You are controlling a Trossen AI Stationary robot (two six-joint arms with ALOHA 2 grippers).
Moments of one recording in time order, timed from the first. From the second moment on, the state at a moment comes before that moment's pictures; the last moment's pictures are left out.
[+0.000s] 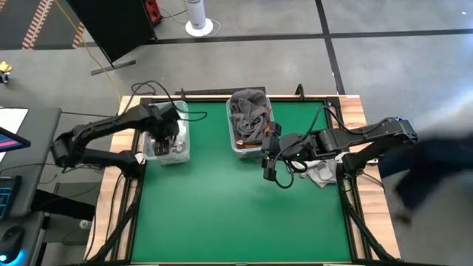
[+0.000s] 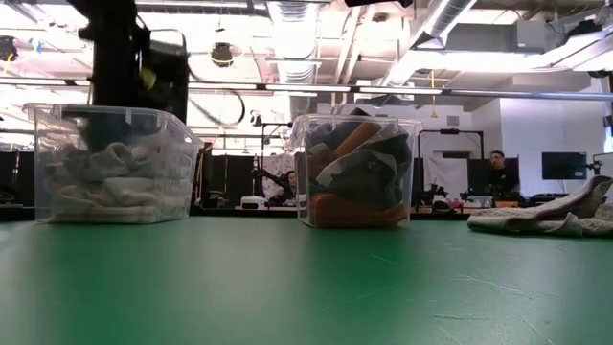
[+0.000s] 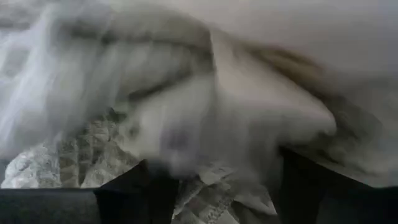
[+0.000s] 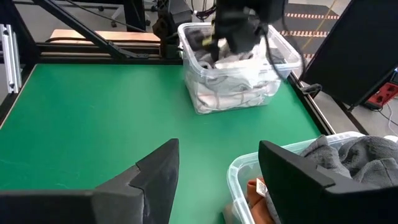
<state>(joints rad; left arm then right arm) 0.62 1.15 0.84 -1.11 -0.16 0.42 0.20 1.37 1.28 -0.41 0.38 0.06</state>
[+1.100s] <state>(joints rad) 0.57 1.21 1.28 -1.29 -0.17 0.30 0.21 1.34 1.29 -0.63 0.38 0.11</state>
